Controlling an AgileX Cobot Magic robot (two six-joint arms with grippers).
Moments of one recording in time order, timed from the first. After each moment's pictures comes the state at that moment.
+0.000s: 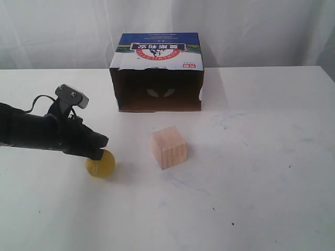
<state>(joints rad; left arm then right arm) -0.09 1.83 -0.84 -1.79 0.50 2.11 -0.13 0.01 0.00 0.15 0.36 0.04</state>
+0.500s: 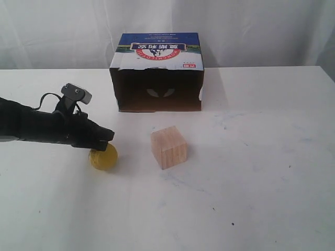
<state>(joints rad) -0.06 1.97 -0.97 -1.79 0.60 2.11 -0.13 0.01 0.00 0.15 0.36 0.04</state>
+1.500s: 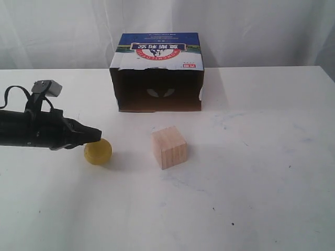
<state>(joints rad) 0.04 1.77 -0.80 -1.67 0.79 1.84 -0.13 0.01 0.00 0.15 0.36 0.04</state>
